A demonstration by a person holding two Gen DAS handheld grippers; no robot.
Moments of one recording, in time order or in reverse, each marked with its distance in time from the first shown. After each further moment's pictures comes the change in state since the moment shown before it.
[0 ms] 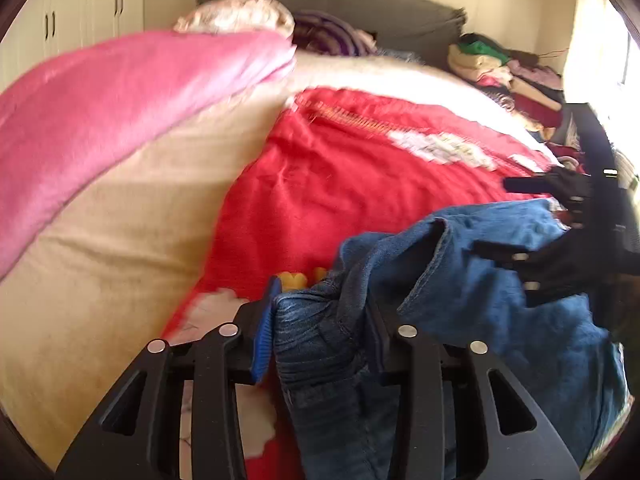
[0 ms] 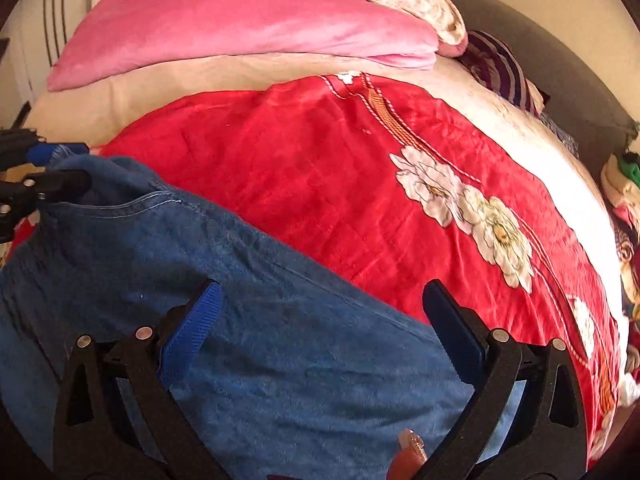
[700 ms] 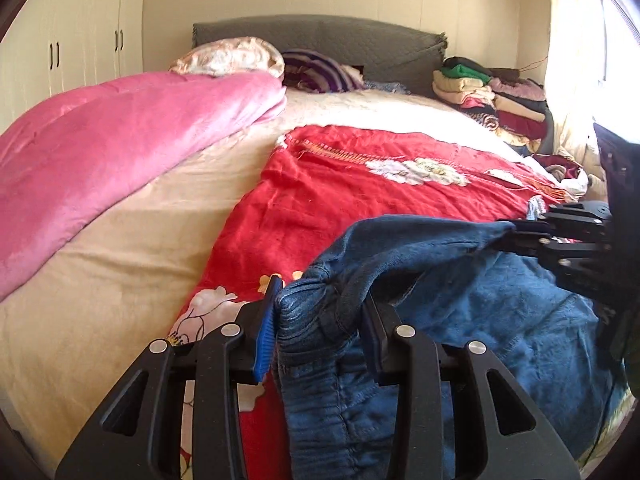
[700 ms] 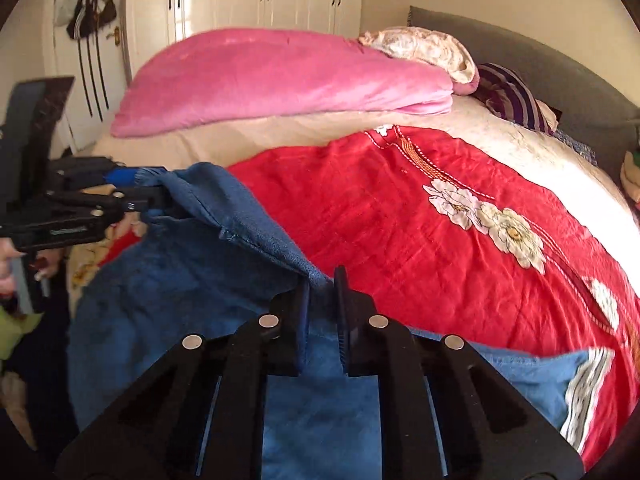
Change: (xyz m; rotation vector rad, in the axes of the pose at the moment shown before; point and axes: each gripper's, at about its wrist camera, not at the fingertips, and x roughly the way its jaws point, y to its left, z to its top) left arm -0.051 -0.012 -0.027 0.051 -0.139 0.005; right arm -0.095 0.025 -0.048 0.095 -0.231 0.165
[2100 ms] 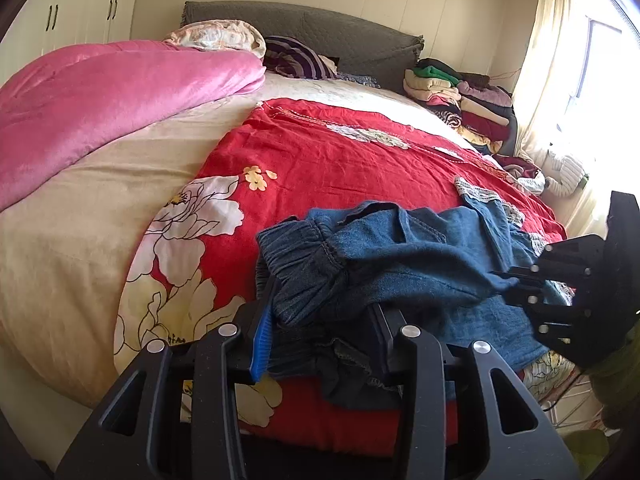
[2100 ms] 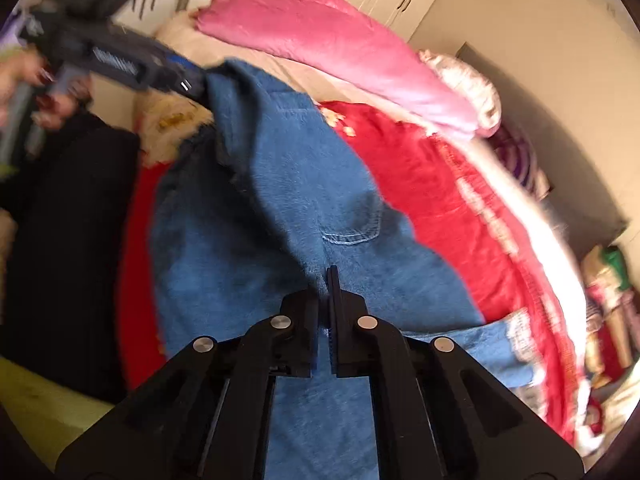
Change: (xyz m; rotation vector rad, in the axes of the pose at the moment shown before) left arm -0.086 0.004 -0.092 -0.081 0.057 -0.153; right arm -0.069 0.126 -0.098 -0.370 0.083 -0.120
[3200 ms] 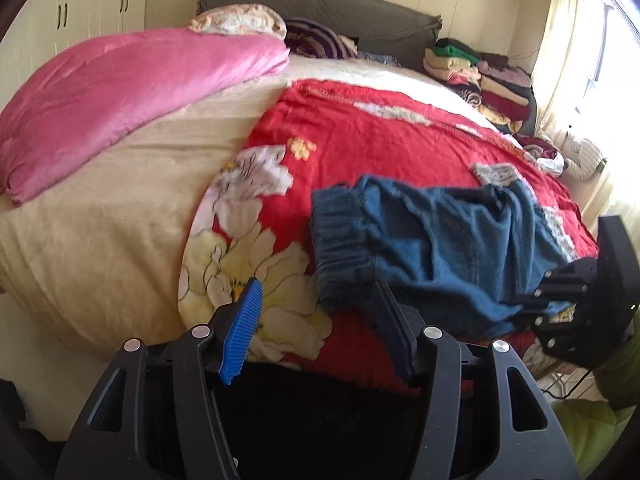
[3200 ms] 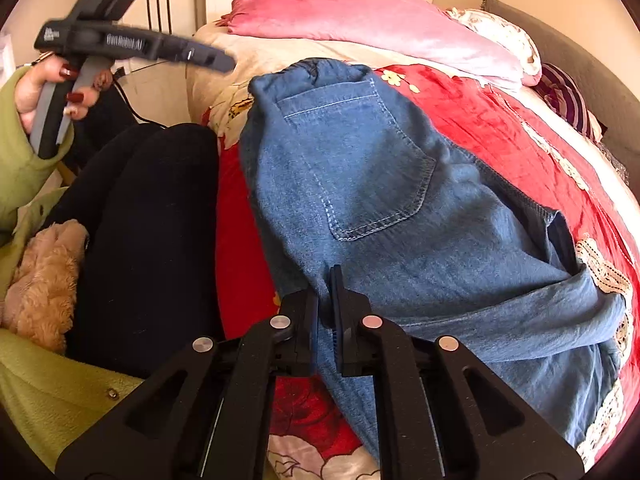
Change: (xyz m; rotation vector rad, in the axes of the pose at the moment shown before) left arm -0.042 0.016 -0.014 0.012 0.066 0.085; right arm 0.002 0.032 -0.027 0.148 0.062 0.247
